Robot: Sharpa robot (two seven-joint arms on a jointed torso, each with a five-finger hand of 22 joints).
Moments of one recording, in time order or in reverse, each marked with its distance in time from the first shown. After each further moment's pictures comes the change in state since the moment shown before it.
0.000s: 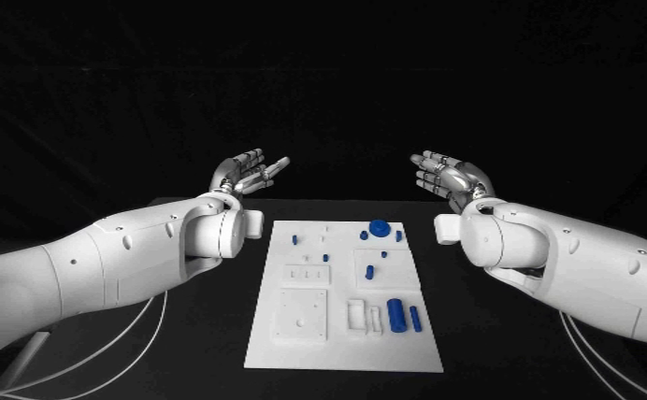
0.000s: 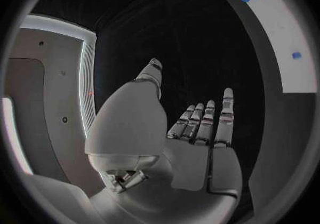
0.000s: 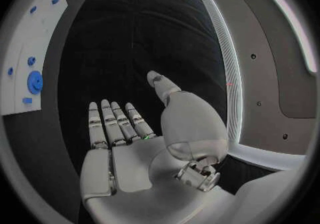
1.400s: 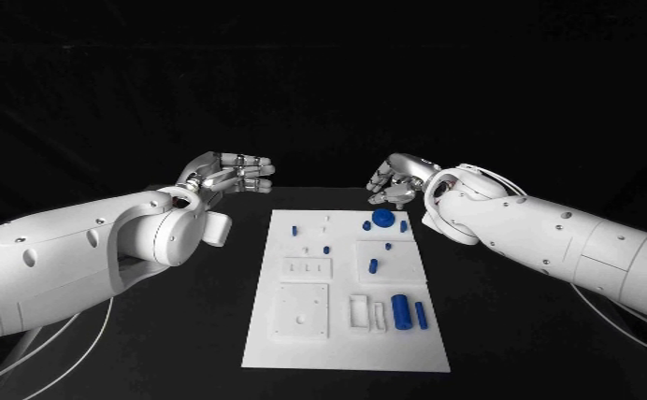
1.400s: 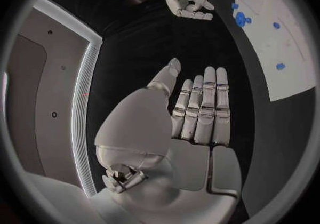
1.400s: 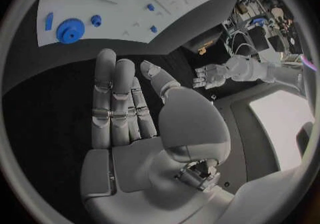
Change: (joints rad) left arm 0.113 -0.162 -0.021 0.237 -0.089 0.221 -0.098; left_hand -0.021 0.205 0.000 -0.445 0.057 0.646 0.004 0.037 0.034 0.692 -0.011 0.032 0.023 0.739 -0.061 0.097 0.030 -0.078 0.292 -0.200 0.314 0.137; right arm 0.063 0.133 0.011 -0.228 -1.360 0.281 -0.292; right_hand 0.096 -0.074 0.035 -0.127 0.023 0.653 -0.040 0.028 0.028 0.672 -0.139 0.020 0.020 0.932 -0.243 0.774 0.412 0.031 0.959 -0.298 0.600 0.366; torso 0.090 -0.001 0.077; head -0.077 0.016
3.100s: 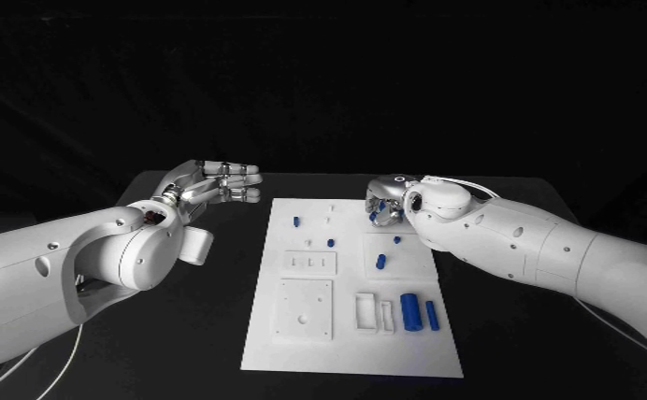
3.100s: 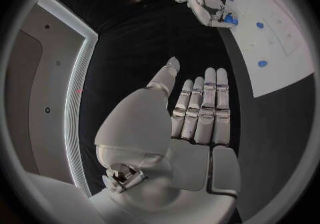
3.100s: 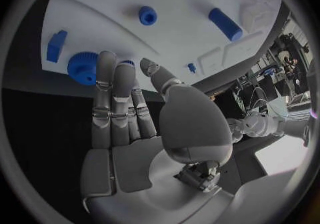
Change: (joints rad) left arm 0.025 -0.030 0.003 0.087 -0.017 0.016 0.002; left_hand -0.011 0.003 -0.031 -0.008 -0.008 -0.007 0.007 0.000 0.000 -0.038 0.016 0.000 0.000 -0.014 0.014 -0.004 -0.001 0.000 -0.014 0.007 0.007 -0.024; right arm -0.026 0.022 0.000 -0.056 -0.368 0.154 -0.141; right_hand 0.033 -0.041 0.063 0.004 -0.062 -0.027 -0.002 0.000 0.000 -0.066 0.012 0.000 0.000 -0.013 0.008 0.088 -0.039 0.016 0.028 0.015 -0.112 0.275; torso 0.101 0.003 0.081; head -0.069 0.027
